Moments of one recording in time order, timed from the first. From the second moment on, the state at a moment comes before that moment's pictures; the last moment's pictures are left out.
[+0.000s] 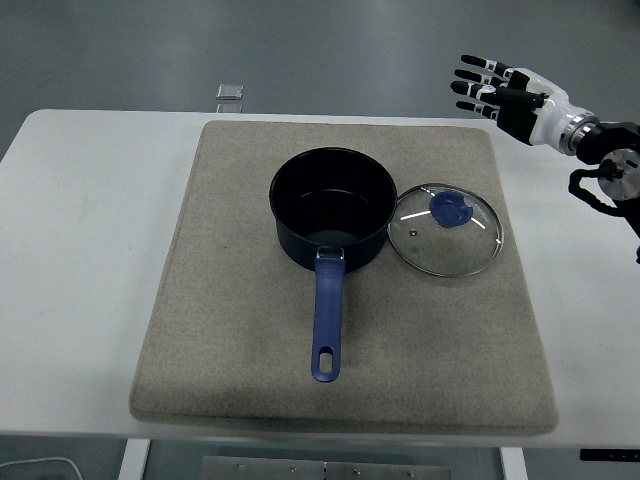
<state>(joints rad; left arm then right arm) -0.01 0.00 -0.13 -0.10 0.08 -0.09 0.00 1.10 -0.28 0.39 0.49 -0.05 0.29 0.02</state>
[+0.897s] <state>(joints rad) -0.01 0.00 -0.13 -0.10 0.08 -0.09 0.00 1.09 -0.29 0.39 0.50 -0.04 0.29 0.05</state>
